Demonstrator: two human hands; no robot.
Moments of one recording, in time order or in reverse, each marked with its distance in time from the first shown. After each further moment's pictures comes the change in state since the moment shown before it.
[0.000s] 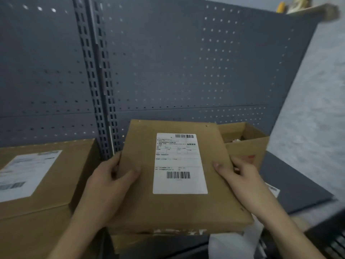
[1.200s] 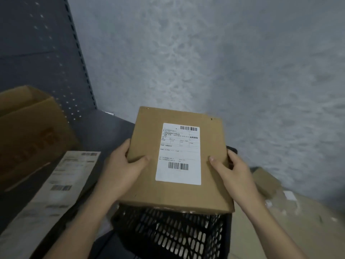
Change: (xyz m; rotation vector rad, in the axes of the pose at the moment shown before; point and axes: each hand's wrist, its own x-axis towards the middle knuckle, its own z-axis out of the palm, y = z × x) left_hand -0.081 0.061 0.434 0.026 -0.847 0.184; right_hand -0.194 0.189 -0.309 -0.167 0.869 0.416
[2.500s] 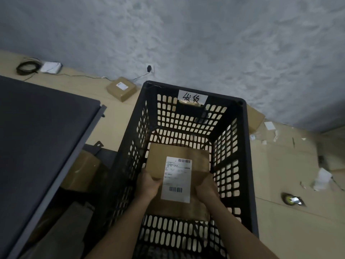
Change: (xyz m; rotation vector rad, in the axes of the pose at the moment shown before) left_hand 0.123 -0.289 0.234 0.284 -0.413 -0.528; right_hand 0.061 0.280 0.146 -0.446 -0.087 0.992
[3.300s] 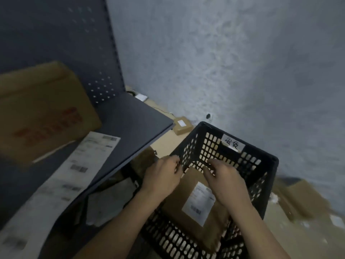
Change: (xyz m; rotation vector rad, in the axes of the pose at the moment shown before) left_hand -0.219 0.098 -0.123 0.386 0.536 0.466; right_hand -0.175 -0.077 -0.135 -0.347 0.289 -1.224
